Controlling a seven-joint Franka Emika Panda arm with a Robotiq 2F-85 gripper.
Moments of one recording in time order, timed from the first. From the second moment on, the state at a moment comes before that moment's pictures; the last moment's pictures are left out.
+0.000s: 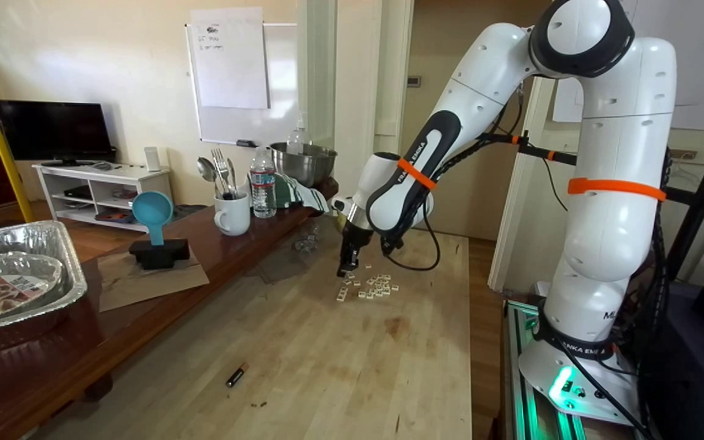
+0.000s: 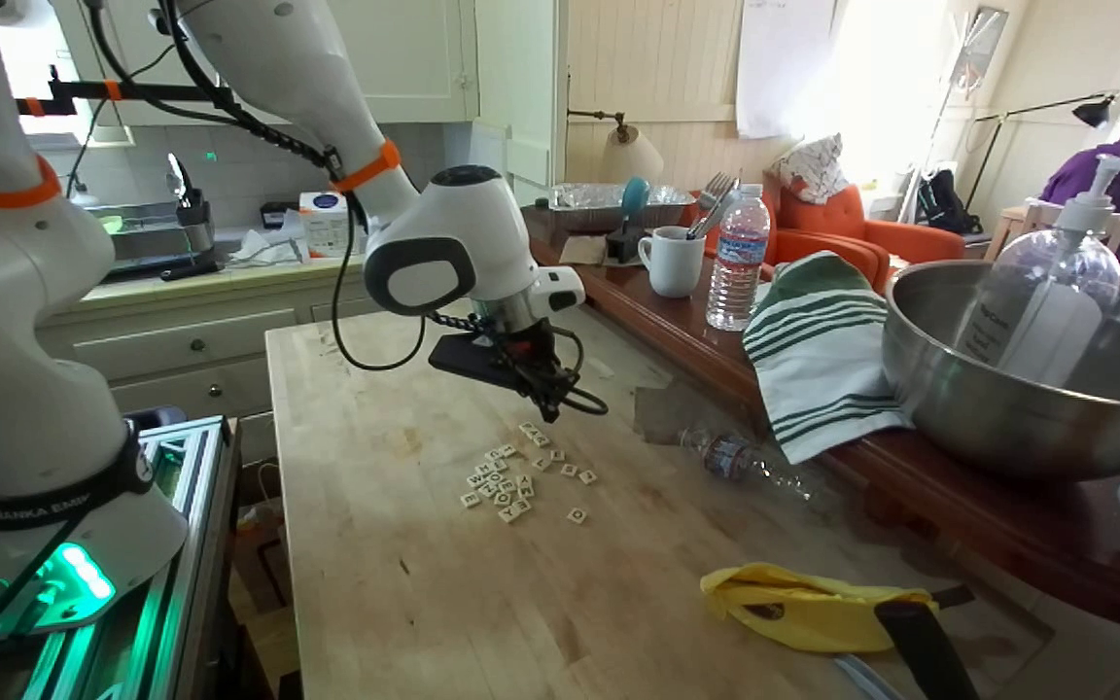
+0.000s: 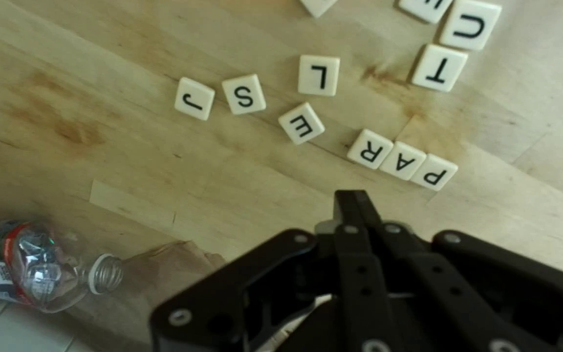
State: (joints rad) arm -0.31 0.14 0.23 -2.58 0.08 3.04 -0.74
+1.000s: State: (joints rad) arm -0.31 0.07 0.24 -2.63 0.14 2.96 -0.62
